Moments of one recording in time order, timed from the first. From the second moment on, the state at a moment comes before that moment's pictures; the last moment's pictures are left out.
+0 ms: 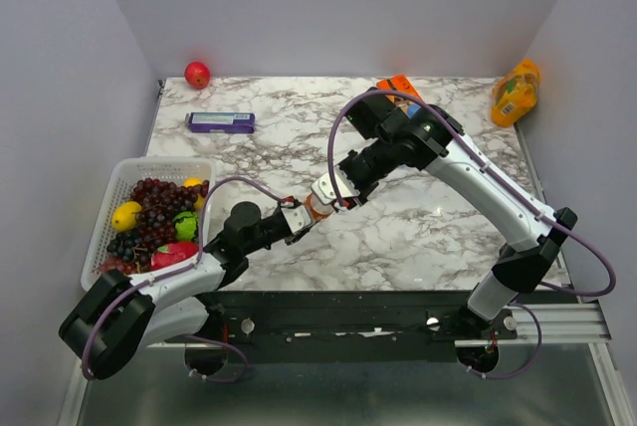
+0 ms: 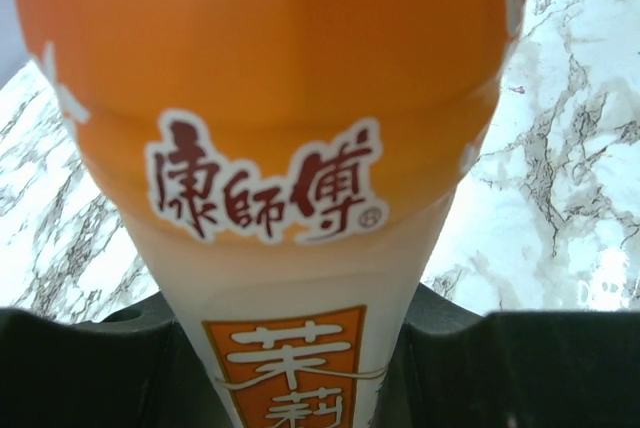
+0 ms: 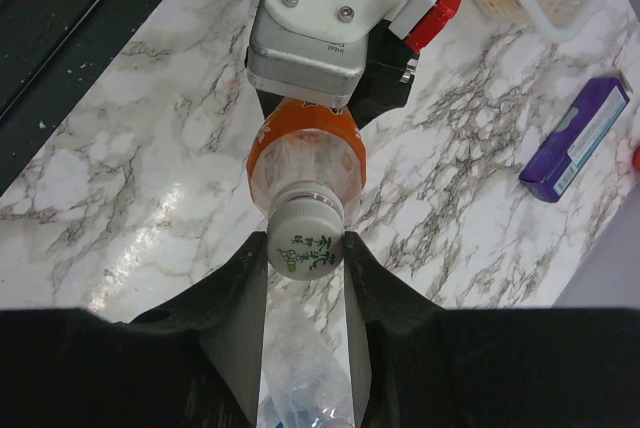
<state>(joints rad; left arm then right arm) -0.67 1.08 0.26 0.66 0.40 0.35 0.86 1.66 1.93 -1.34 -0.57 -1.43</state>
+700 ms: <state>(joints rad) -0.69 1.08 0.23 0.67 0.03 0.21 0.82 1.87 2.12 -1.26 -0.56 -1.00</state>
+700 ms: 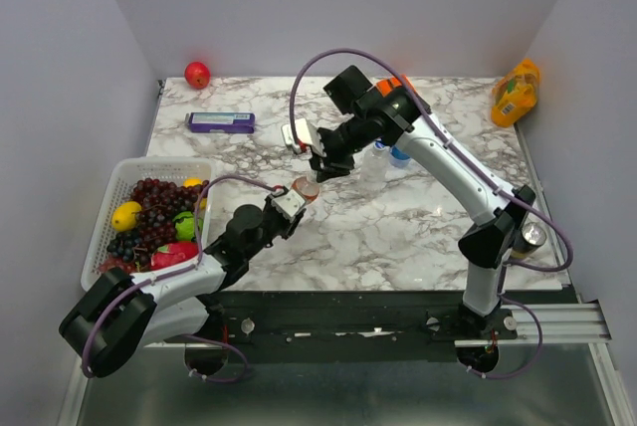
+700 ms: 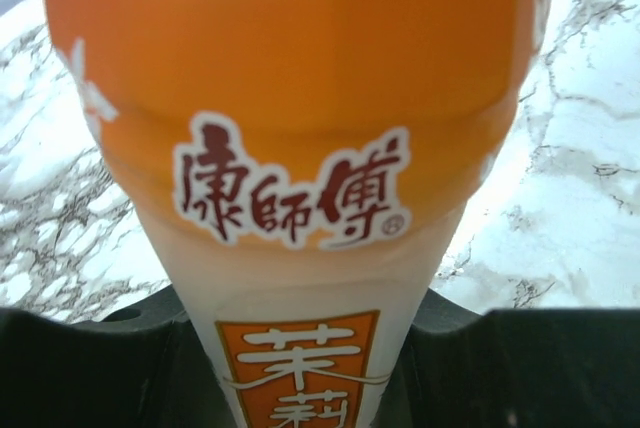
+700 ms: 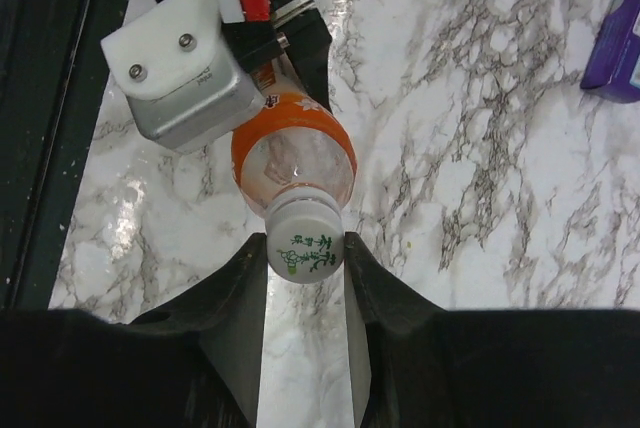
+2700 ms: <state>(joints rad) -0.71 1.06 0.40 0.46 -0.25 -0.01 0.78 1.98 2.32 -1.33 -0.45 -0.26</state>
